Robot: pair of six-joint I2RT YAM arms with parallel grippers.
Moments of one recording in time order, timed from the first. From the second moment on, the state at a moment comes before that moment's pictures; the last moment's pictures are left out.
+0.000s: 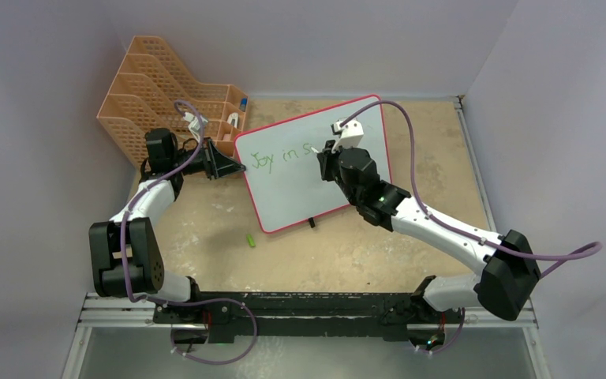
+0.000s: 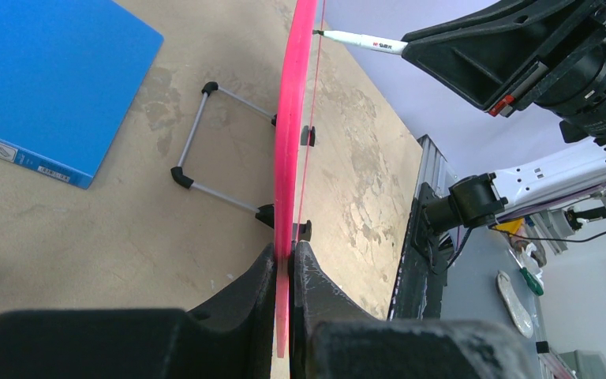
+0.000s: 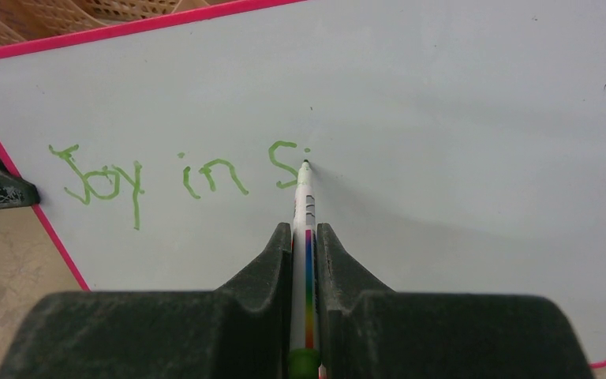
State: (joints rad) left arm 0.13 1.45 0.84 0.20 1.28 -0.33; right arm 0.81 1.32 0.99 0.08 0.43 0.29
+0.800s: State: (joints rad) left arm 0.13 1.45 0.84 0.20 1.28 -0.33; right arm 0.81 1.32 0.98 0.04 0.42 0.30
